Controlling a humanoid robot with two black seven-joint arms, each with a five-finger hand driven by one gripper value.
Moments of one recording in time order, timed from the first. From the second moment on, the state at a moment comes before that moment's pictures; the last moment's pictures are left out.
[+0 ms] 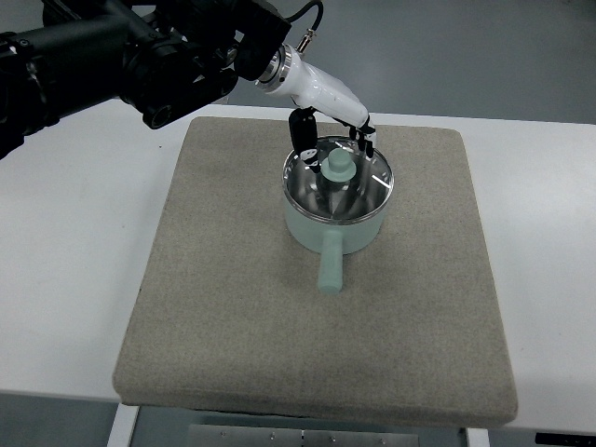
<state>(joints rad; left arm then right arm) -1.71 0.06 0.47 -0.63 1.22 -0.34 -0.61 0.04 0.00 -0.05 0.15 0.03 -0.04 0.10</state>
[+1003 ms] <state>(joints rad) -1.69 0.06 0.47 -0.63 1.22 -0.34 -0.61 0.04 0.00 -0.05 0.15 0.03 -0.04 0.10</state>
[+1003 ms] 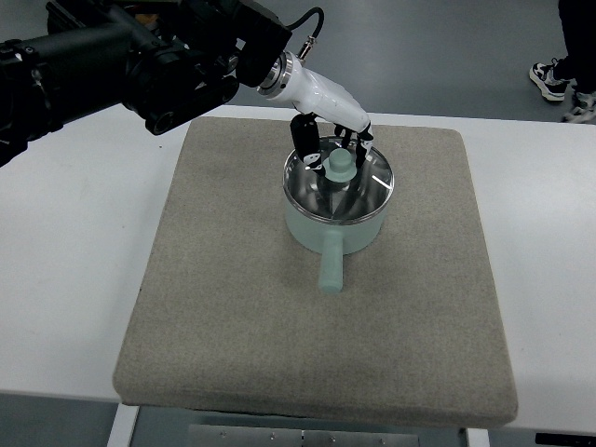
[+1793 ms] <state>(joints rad) -1.69 0.05 0.47 -0.62 1.23 -0.31 -0.61 0.04 0.00 -0.05 0.15 0.03 -0.04 0.10</state>
